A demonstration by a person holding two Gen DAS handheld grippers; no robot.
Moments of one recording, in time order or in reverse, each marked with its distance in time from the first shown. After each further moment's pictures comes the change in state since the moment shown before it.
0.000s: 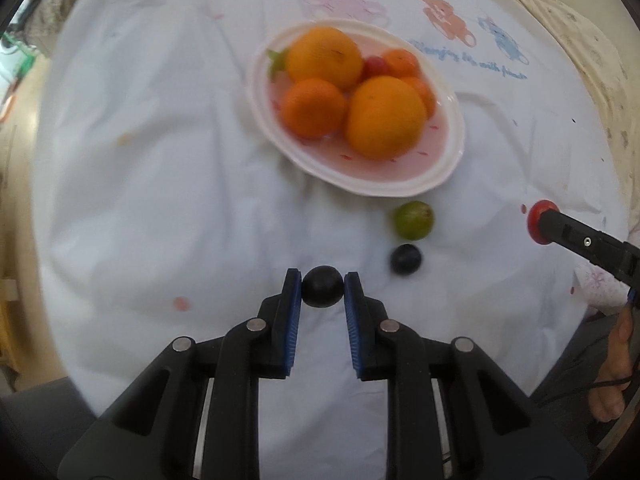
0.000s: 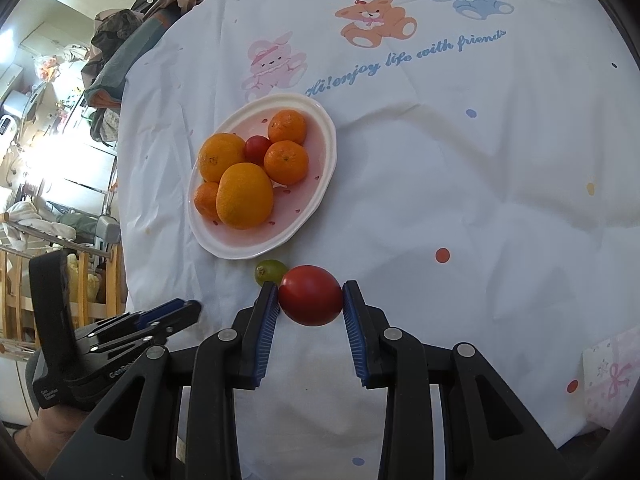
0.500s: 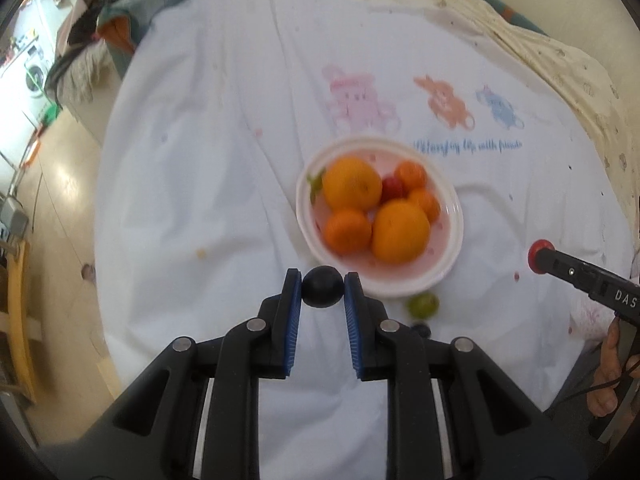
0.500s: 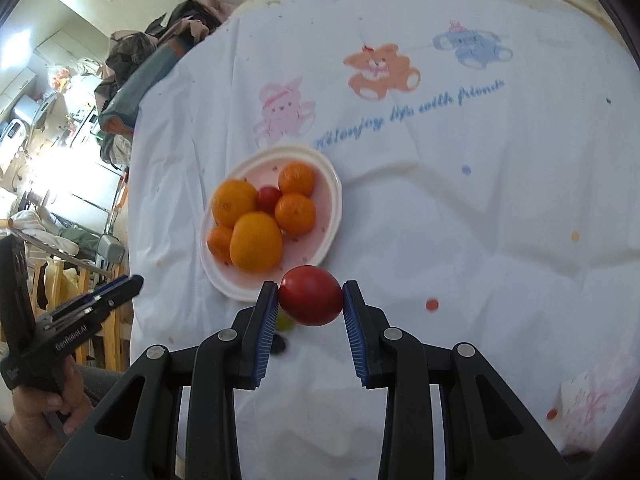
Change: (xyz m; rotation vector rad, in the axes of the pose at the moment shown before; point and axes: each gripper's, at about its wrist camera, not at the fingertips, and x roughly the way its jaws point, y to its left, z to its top) left arm -0.071 0.011 0.044 0.052 -0.243 0.070; right arm -0.025 0.007 0.022 -0.041 -0.129 0.000
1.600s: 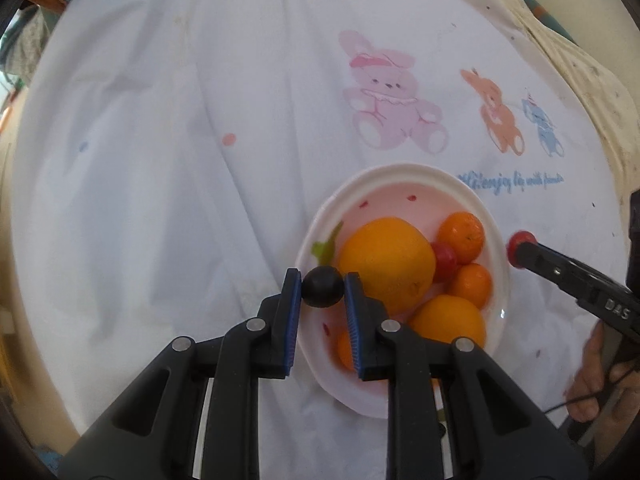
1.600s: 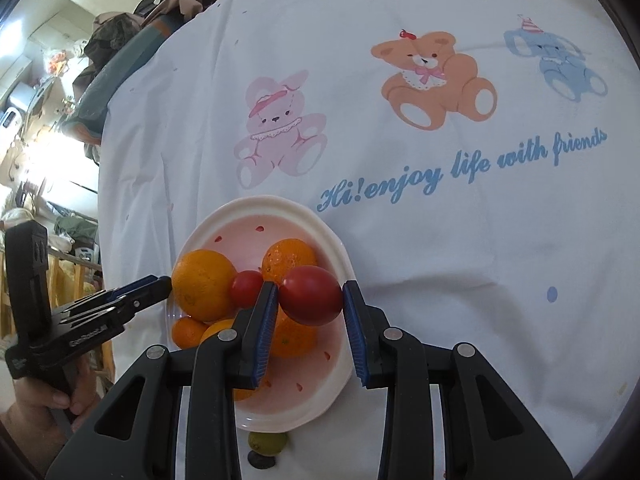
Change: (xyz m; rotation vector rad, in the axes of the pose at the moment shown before) left arm 0.127 0.025 0.074 -0.070 0.172 -0.102; right arm 0.110 -0.004 0.095 -0.041 0.097 0.017
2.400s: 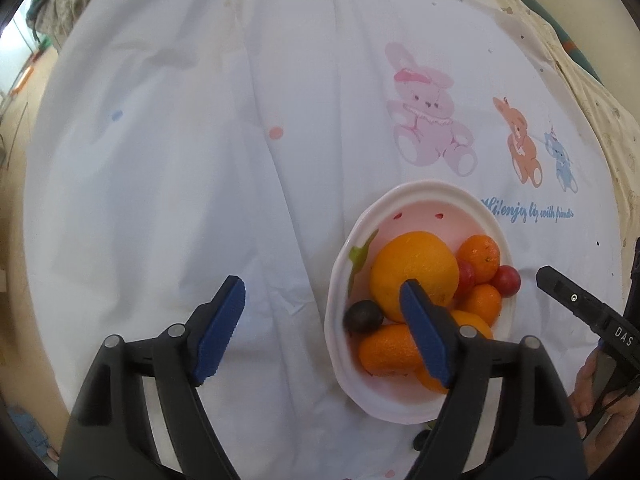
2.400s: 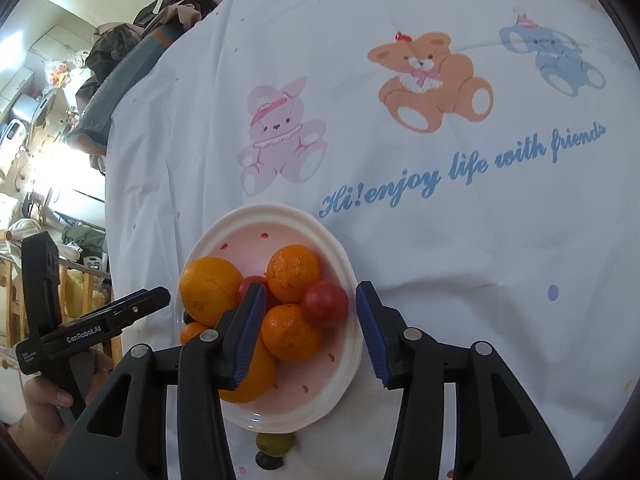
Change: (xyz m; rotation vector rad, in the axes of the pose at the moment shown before) left arm -0.008 0.022 -0.003 -0.144 -0.019 0.019; right arm -0.007 -0.005 0.002 0.034 -0.019 0.031
